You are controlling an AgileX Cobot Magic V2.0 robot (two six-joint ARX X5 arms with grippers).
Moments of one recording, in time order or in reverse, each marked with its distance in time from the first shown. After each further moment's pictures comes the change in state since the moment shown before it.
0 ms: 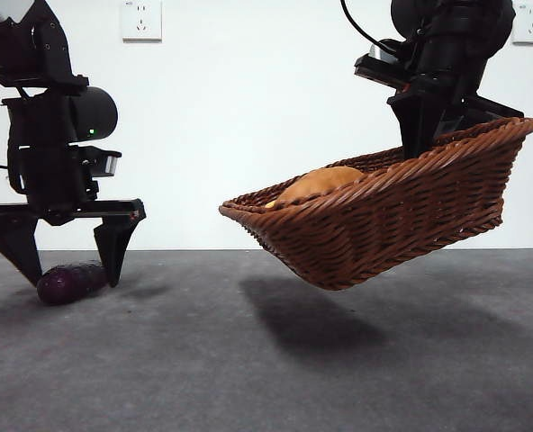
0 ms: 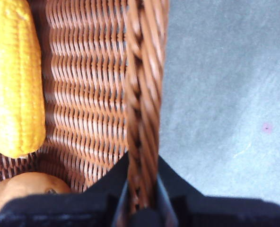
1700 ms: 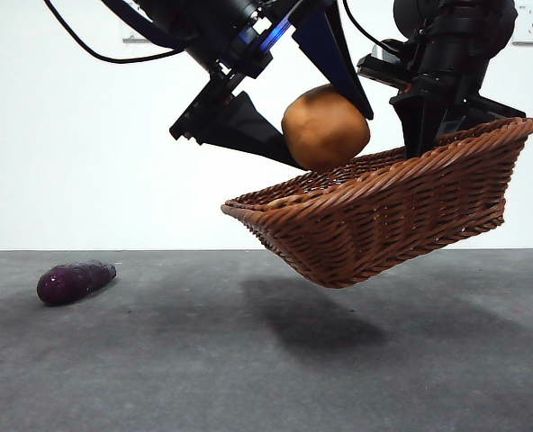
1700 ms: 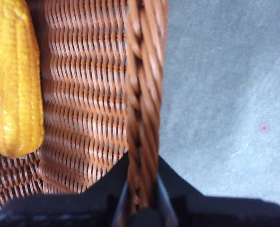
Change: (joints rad) left arm -0.603 -0.445 -0.326 0.433 0.315 -0.380; right arm -0.007 0.000 0.000 0.000 0.000 -0.003
